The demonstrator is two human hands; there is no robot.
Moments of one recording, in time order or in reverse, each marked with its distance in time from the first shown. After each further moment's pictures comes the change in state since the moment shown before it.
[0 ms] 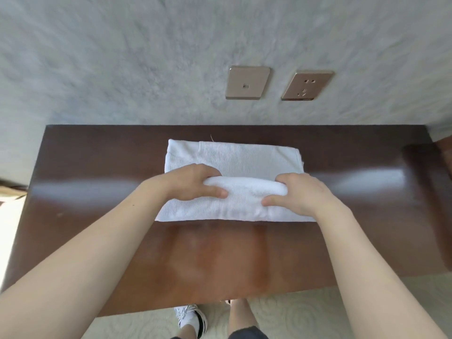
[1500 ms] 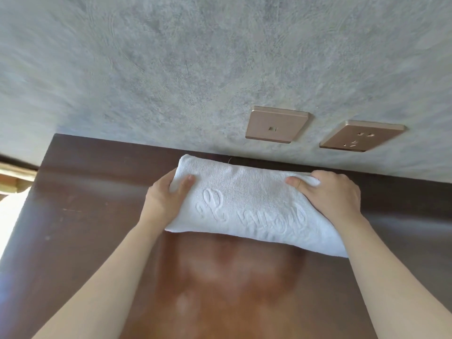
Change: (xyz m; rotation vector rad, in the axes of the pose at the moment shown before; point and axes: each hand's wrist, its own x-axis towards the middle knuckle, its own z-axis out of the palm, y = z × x) left_hand 0.049 -0.051 -0.010 -0.450 0.866 -0.459; right_hand 0.177 0.050 -0.027 -0.035 0.367 -0.036
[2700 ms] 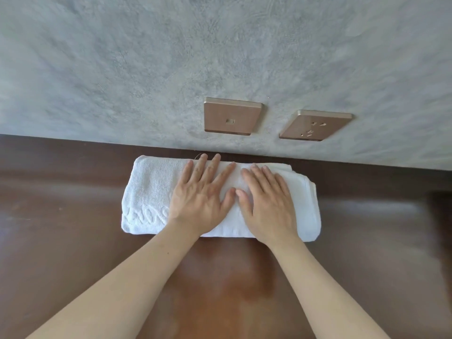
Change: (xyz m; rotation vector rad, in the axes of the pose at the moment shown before) left_hand -0.024 0.063 0.102 0.825 -0.201 0.536; right_hand -0.059 -0.035 0.036 0.082 0.134 -0.246
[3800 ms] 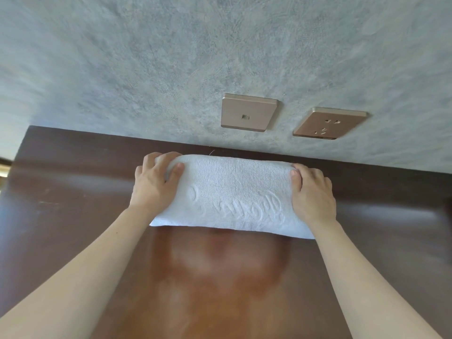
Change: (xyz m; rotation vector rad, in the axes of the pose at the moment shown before) left_hand -0.027 -0.099 -0.008 -0.570 0.143 -0.483; right_hand 0.015 0.056 -0.019 0.132 -0.111 0.451
